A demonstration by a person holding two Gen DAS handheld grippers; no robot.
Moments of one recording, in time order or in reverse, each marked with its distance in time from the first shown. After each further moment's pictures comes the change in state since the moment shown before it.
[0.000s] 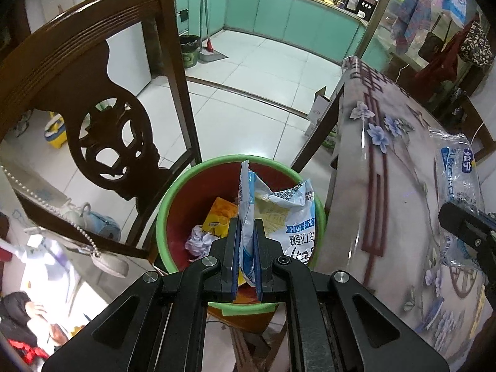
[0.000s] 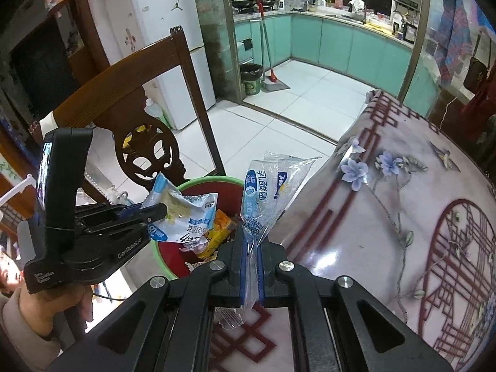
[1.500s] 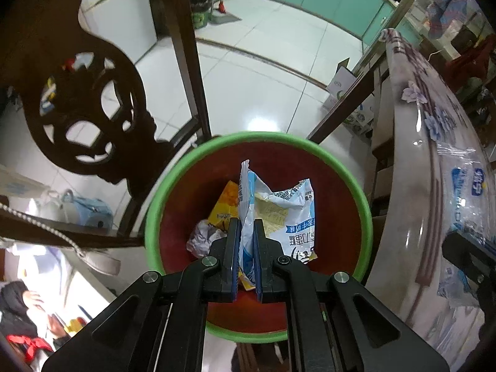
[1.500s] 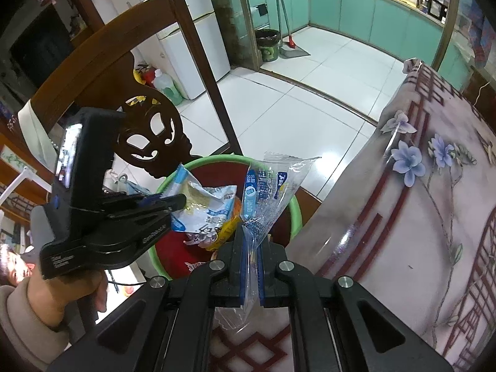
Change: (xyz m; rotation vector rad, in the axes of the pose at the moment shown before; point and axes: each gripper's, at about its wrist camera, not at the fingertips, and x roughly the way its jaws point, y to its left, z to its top) left arm 0.089 0.022 0.017 -0.060 0.189 0.029; right arm 0.099 -0.003 0.021 0.000 0.163 0.102
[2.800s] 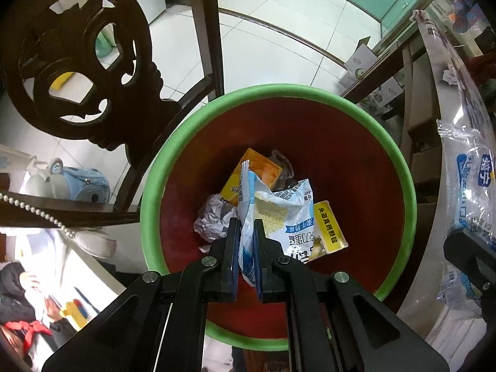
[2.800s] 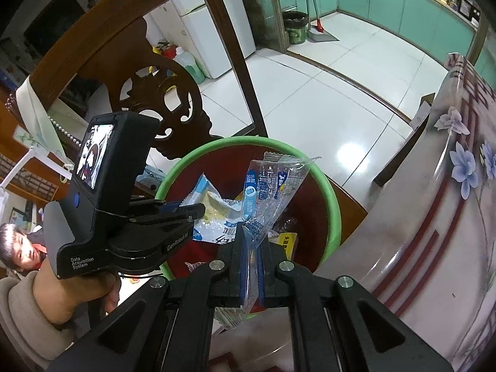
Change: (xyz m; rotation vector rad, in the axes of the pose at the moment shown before) left arm 0.045 0.021 -0.008 -0.045 0.130 0.029; right arm 0.060 0.015 0.010 -0.066 0.086 0.092
